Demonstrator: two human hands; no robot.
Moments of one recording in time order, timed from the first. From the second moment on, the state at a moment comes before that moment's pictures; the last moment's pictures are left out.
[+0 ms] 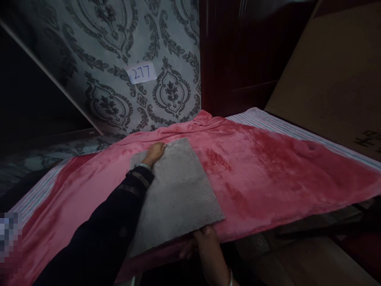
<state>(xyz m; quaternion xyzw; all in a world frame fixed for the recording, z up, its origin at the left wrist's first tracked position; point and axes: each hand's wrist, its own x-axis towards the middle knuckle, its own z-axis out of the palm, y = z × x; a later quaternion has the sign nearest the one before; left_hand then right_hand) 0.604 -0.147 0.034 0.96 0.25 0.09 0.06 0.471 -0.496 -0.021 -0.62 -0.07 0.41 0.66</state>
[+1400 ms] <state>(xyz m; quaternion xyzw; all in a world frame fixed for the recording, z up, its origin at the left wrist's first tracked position) 0.605 -0.144 0.031 0.96 0.25 0.04 0.12 0.594 -0.404 0.022 -0.60 -0.77 0.13 0.18</state>
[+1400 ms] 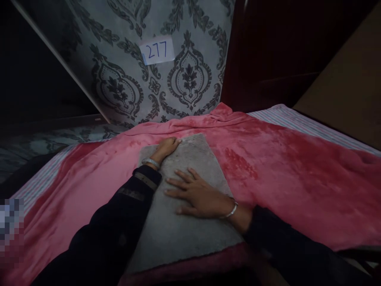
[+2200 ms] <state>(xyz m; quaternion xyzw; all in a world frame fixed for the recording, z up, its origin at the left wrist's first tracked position) 0.553 -0.160 0.072 0.95 0.27 0.16 0.09 0.628 -0.427 0.043 -0.75 -0.58 0.02 0.33</state>
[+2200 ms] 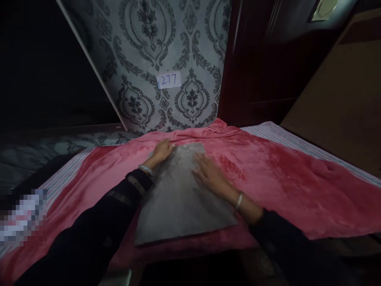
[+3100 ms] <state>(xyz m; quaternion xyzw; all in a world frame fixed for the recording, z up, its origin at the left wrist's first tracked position) 0.471 -0.180 0.033 0.94 0.32 0.01 0.08 0.674 -0.325 0.005 -0.85 -0.52 0.01 0.11</state>
